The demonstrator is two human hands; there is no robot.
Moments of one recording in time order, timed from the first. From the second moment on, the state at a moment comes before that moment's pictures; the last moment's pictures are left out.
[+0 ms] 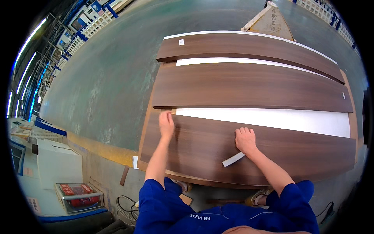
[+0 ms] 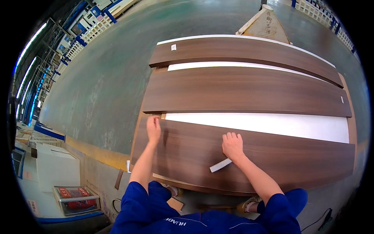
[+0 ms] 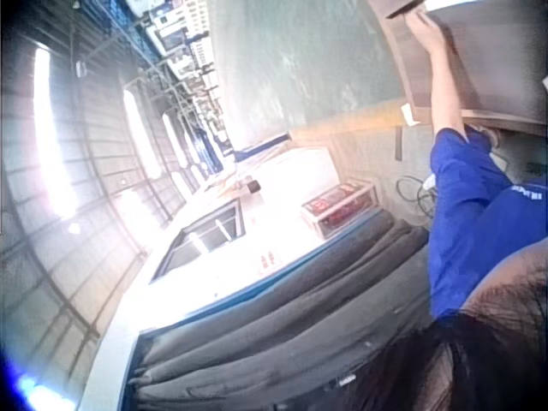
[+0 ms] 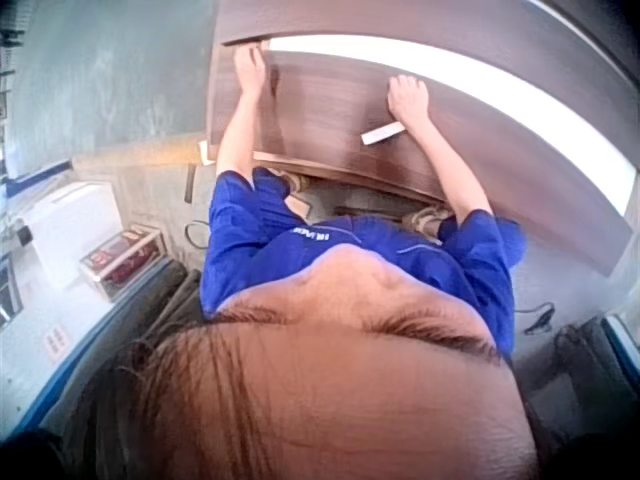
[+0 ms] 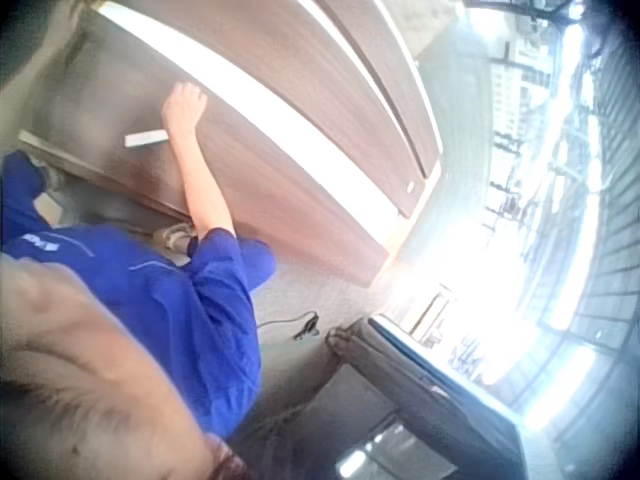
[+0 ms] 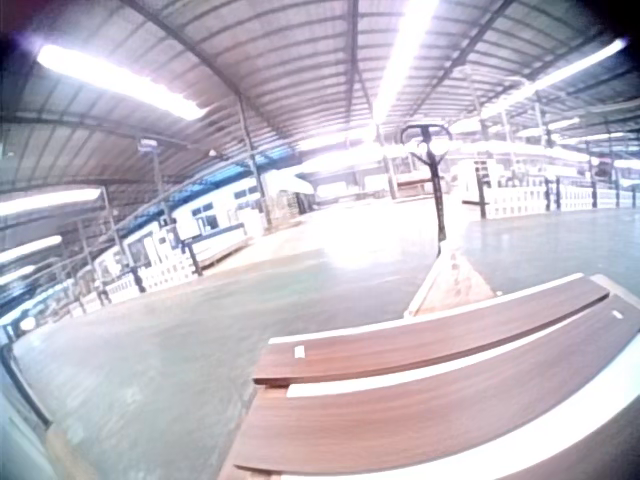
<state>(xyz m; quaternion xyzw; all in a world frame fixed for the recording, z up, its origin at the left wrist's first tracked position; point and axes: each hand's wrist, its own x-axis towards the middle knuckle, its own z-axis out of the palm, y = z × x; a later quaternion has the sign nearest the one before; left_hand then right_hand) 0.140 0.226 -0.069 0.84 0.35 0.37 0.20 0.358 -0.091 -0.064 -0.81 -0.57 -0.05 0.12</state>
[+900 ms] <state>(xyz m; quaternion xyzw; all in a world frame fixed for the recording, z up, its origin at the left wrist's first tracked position) 0.143 0.564 -0.208 0.71 0.52 0.19 0.44 0.289 0.048 -0.101 -0.86 -0.41 -0.10 0.29</state>
